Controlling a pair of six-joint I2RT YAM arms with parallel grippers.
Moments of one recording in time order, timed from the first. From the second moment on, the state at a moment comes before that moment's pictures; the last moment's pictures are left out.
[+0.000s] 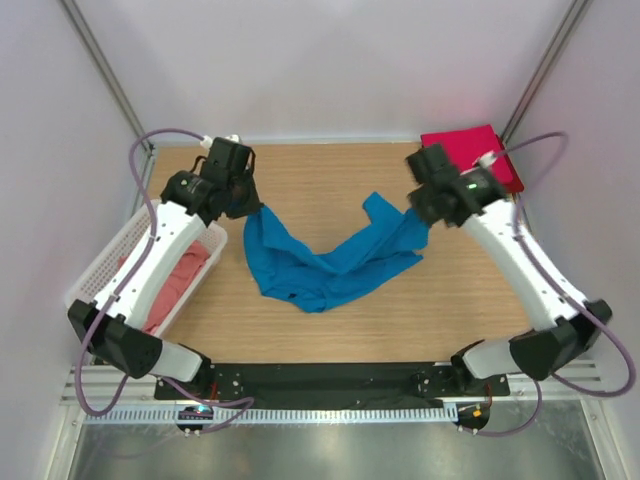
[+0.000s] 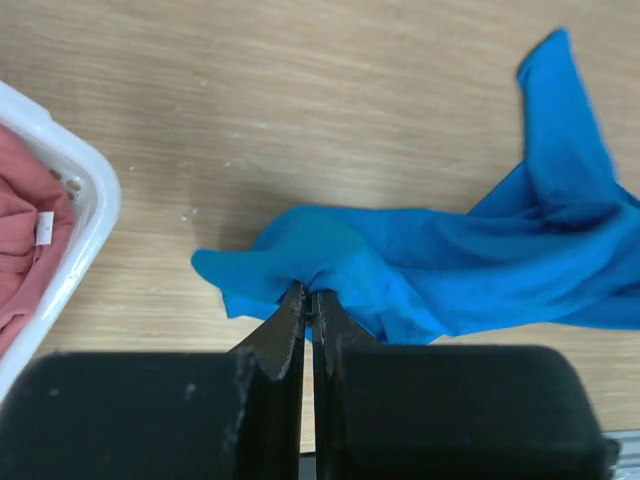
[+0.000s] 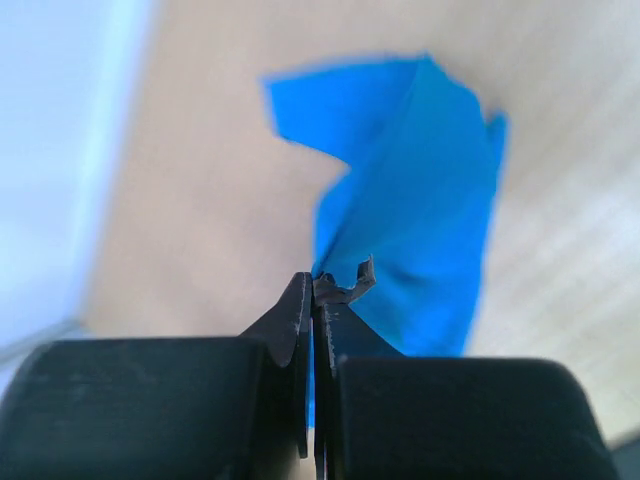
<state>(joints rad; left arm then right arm) -0.45 1.44 1.55 -0.99 -0.18 -0.60 0.51 1.41 1.49 -1.20 0.46 1.53</state>
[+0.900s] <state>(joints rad) -0.45 1.10 2.11 -1.03 -0.01 -0.70 0.17 1.10 2.25 -1.13 0.49 1.02</state>
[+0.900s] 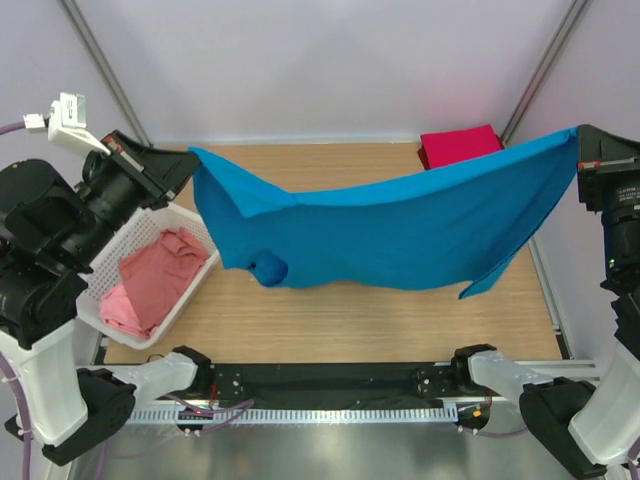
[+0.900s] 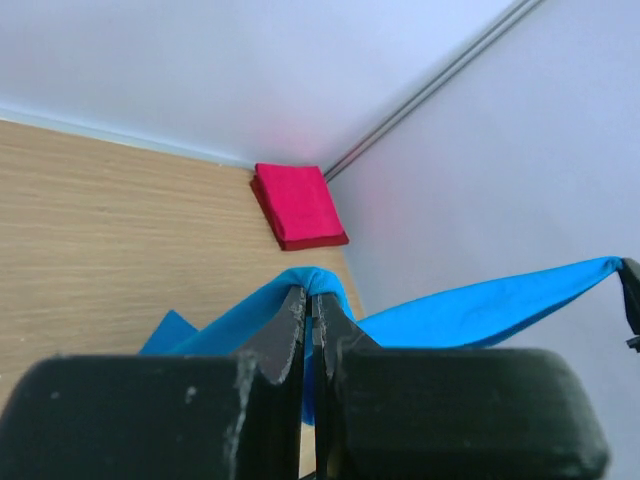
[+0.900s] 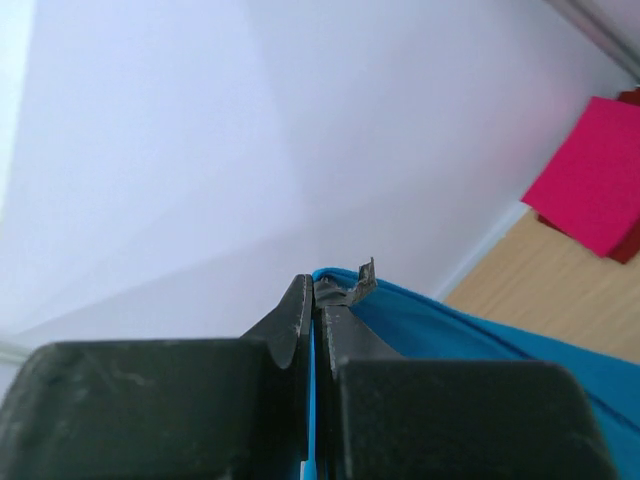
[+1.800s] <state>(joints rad) -0.45 1.26 2.23 -0.86 -0.16 -0.53 0.17 1.31 2.41 -1.00 0.31 0.87</state>
